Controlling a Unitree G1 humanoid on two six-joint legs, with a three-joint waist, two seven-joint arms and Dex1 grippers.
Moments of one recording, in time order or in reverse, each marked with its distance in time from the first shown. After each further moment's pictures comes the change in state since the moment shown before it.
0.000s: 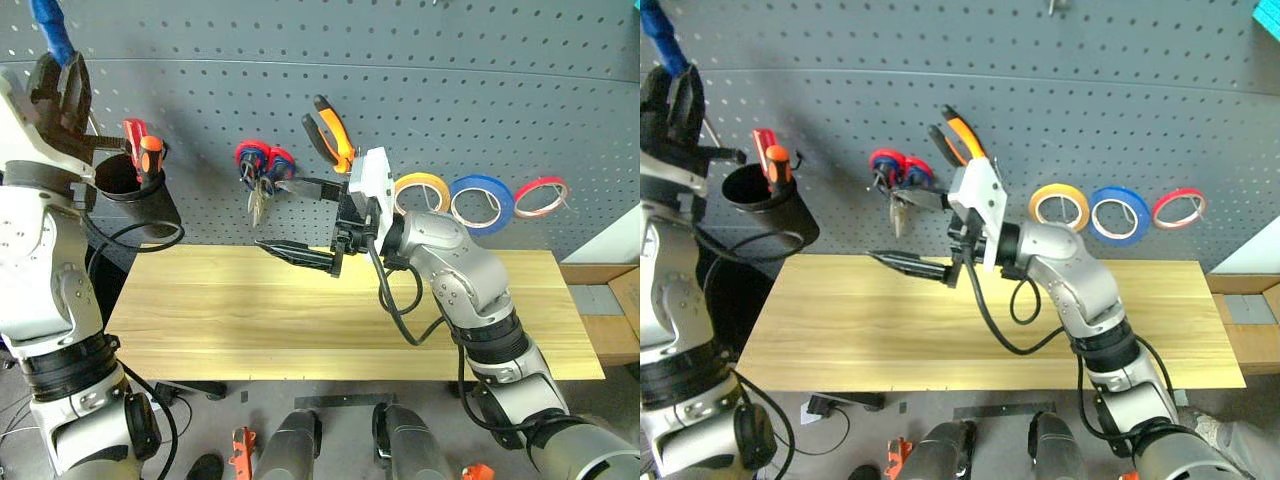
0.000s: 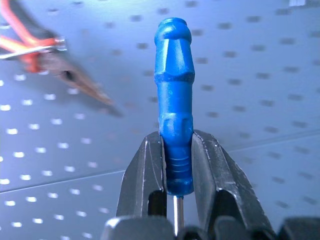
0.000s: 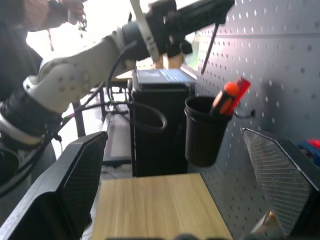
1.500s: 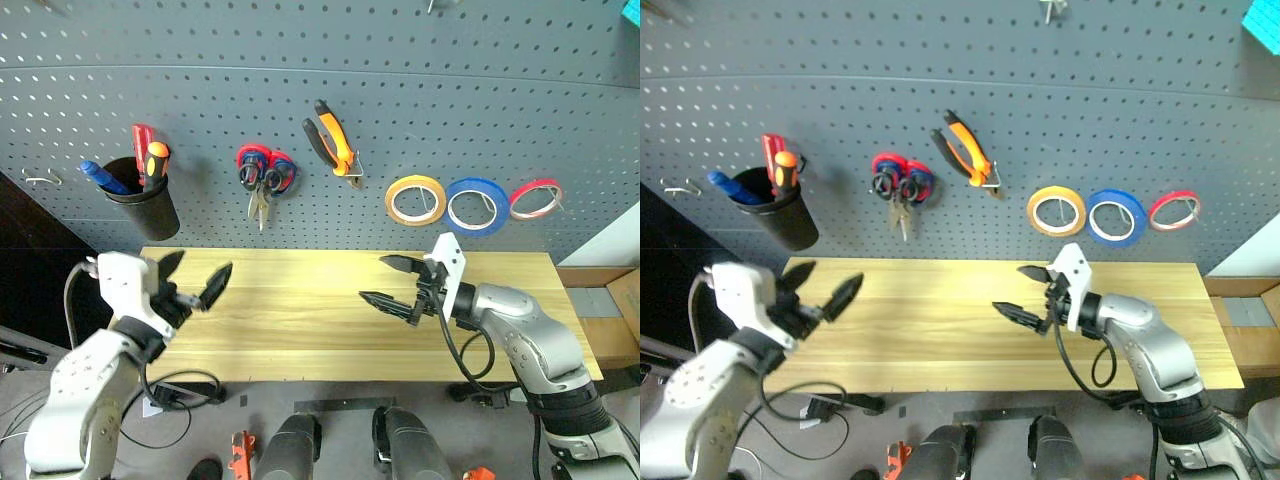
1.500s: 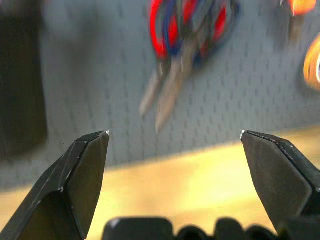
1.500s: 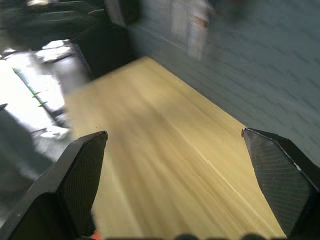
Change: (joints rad) left arm 0.756 -0.080 -0.134 -0.246 -0.215 0.156 -0.230; right arm 0.492 -0.287 -0.168 -0.064 0.027 0.098 -0.070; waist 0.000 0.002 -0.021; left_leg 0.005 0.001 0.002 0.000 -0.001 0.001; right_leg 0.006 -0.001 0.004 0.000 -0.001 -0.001
